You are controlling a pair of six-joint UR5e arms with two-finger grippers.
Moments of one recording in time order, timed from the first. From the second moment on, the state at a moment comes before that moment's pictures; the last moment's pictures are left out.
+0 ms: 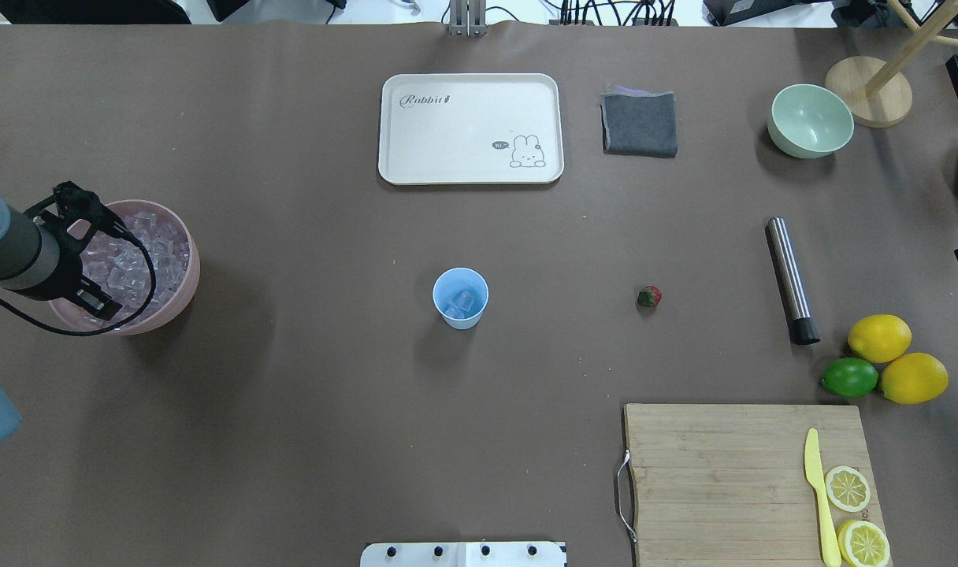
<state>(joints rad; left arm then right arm) -0.79 -1.59 -1.89 -1.73 -1.87 -0.32 1.34 -1.71 1.82 -1.32 2.52 0.33</state>
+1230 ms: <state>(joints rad) -0.87 -1.64 -1.95 -1.67 -1.95 -0.26 1.34 -1.72 1.83 -1.32 2.52 0.33</state>
